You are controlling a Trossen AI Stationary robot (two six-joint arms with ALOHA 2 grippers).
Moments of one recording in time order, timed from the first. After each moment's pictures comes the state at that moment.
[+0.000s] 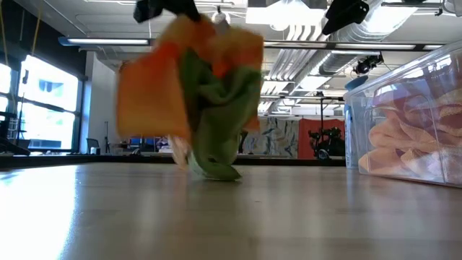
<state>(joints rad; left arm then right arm) -0.18 1.43 1.36 -0.79 -0.35 -0.71 0.18 1.17 1.21 -0.91 0.28 0.31</state>
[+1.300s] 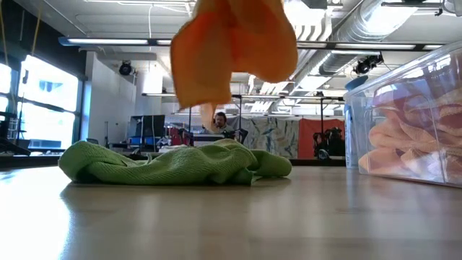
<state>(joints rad) -0.21 1.41 1.36 -0.38 -0.37 -0.48 0.18 1.51 1.21 -0.03 0.17 0.00</state>
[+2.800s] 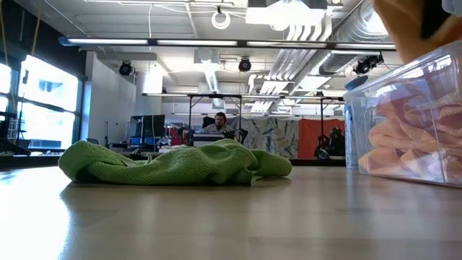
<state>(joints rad) -0.23 1.37 1.36 -0.48 -0.35 -0.42 0.33 1.05 1.24 -1.50 0.21 0.66</state>
